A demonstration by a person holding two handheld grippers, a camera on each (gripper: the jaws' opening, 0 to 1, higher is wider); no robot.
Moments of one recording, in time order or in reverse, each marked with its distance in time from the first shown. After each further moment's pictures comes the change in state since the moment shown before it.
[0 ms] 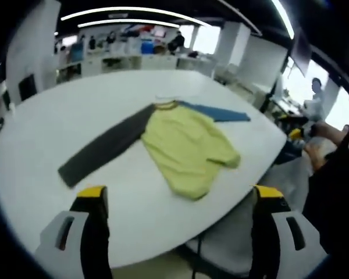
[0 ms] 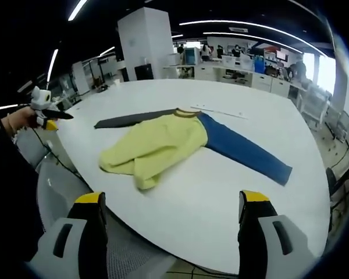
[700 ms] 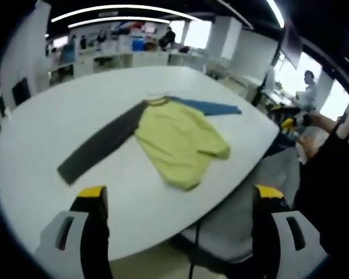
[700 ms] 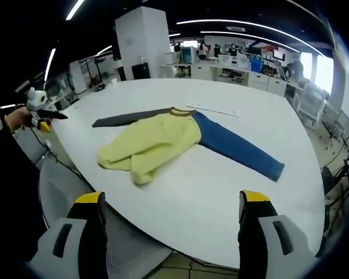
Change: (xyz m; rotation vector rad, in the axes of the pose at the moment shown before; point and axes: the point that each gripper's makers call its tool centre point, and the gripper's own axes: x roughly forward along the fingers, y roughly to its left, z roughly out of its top) left arm -0.014 -0.011 -0.003 0.017 0.007 -0.026; right arm -0.017 -0.006 -0.004 -0.002 0.015 -0.013
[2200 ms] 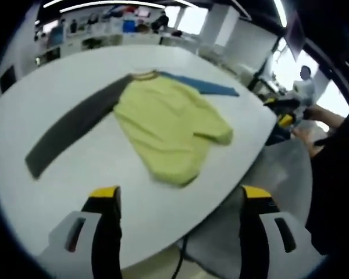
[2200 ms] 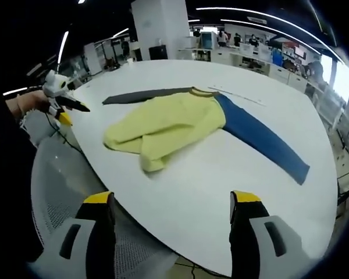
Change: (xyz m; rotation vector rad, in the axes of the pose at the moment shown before) left arm 0.089 -0.005 -0.041 -0.021 0.128 -0.095; right arm 0.062 0.027 -0.029 -0.082 0.114 0.120
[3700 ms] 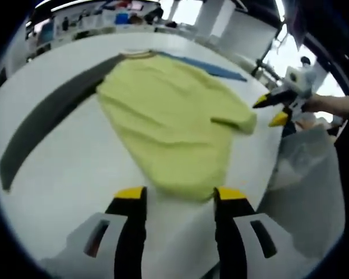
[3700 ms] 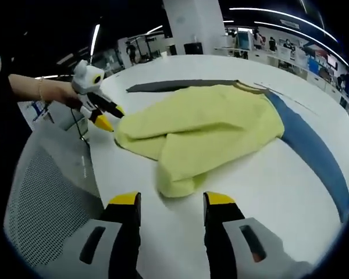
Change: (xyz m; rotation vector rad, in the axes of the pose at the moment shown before) left arm 0.089 0.028 -0.018 0.029 0.031 -0.031; right arm 0.120 0.042 0.001 -0.140 0.005 0.251
